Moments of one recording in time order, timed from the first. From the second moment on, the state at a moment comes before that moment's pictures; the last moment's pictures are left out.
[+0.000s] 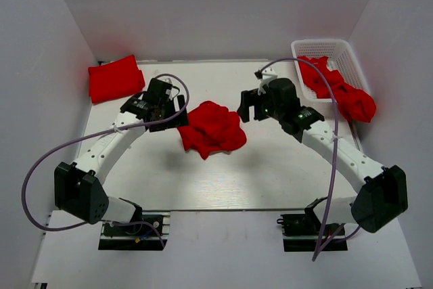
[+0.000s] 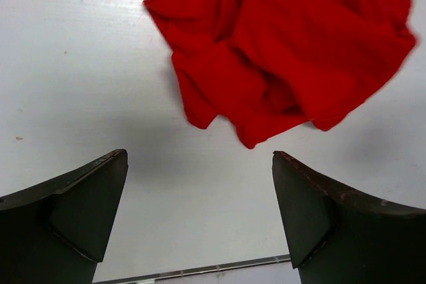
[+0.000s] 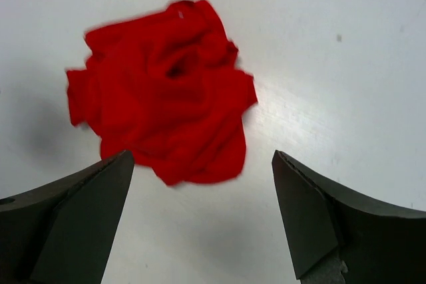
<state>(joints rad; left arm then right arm) -0.43 1.39 1.24 -0.79 -0.08 -0.51 0.56 1.33 1.13 -0.29 -0.06 0.19</state>
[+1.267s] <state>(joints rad) -0.41 1.66 0.96 -0.31 0.10 -0.47 0.63 1.73 1.03 -0.16 -0.33 0.28</state>
